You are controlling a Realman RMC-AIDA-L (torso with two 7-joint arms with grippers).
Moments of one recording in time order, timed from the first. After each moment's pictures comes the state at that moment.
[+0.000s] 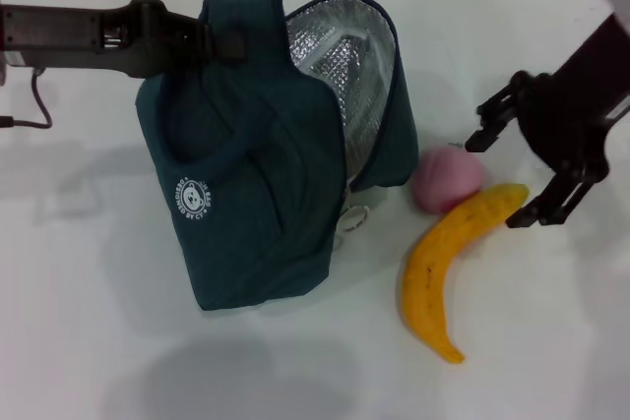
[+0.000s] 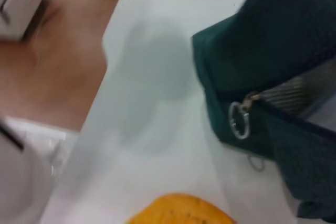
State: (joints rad) left arm -0.65 -1.95 0.69 0.82 1.92 1.81 -2.44; right arm 0.95 1.95 -1.24 -1.18 -2.34 -1.91 1.66
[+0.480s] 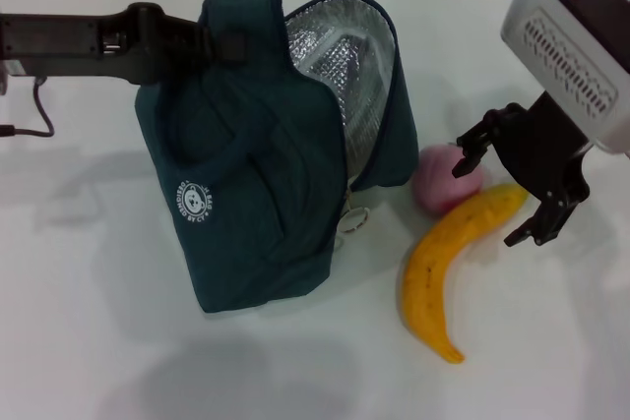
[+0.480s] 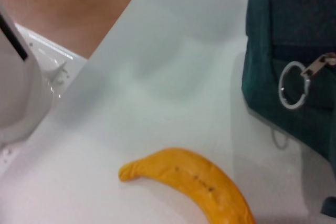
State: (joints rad) left arm -0.63 -1.96 0.69 0.81 1.89 1.81 -2.44; right arm 0.91 2.01 -1.38 -1.21 -2.46 -1.80 1.45
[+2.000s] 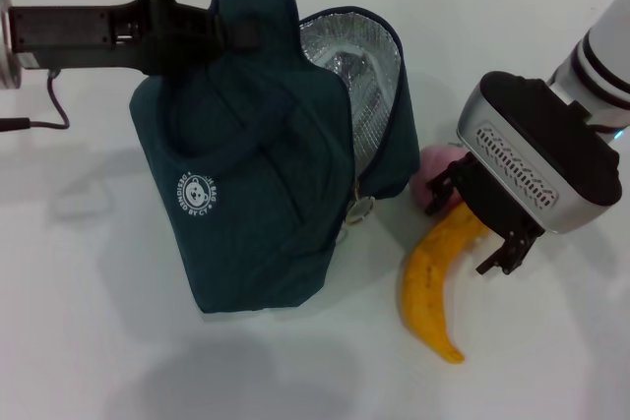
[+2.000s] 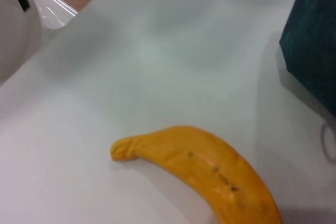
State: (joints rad) left arm -0.63 -1.98 0.69 0.81 1.87 1.79 -2.43; right arm 0.89 2.02 -1.60 -1.01 -2.40 -1.50 1.32
